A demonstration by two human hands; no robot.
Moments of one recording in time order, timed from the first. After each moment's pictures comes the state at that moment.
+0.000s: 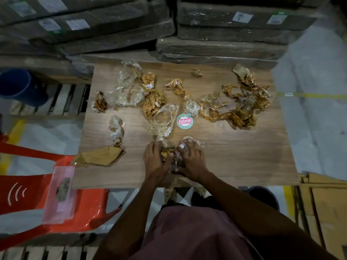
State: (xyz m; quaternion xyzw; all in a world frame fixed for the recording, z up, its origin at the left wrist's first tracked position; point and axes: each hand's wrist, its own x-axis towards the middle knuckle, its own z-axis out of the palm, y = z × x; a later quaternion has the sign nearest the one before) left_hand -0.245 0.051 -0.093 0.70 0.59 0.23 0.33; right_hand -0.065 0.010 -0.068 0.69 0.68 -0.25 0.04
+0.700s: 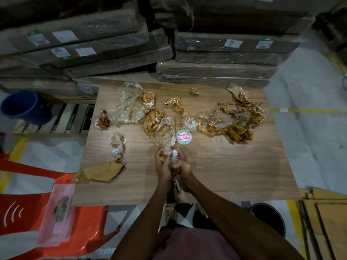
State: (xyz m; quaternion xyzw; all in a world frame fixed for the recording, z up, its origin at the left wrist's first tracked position) left_hand -0.188 0.071 -0.054 0.29 0.60 0.44 0.60; right_hand -0.120 0.051 -0.035 0.60 0.09 -0.60 -0.52
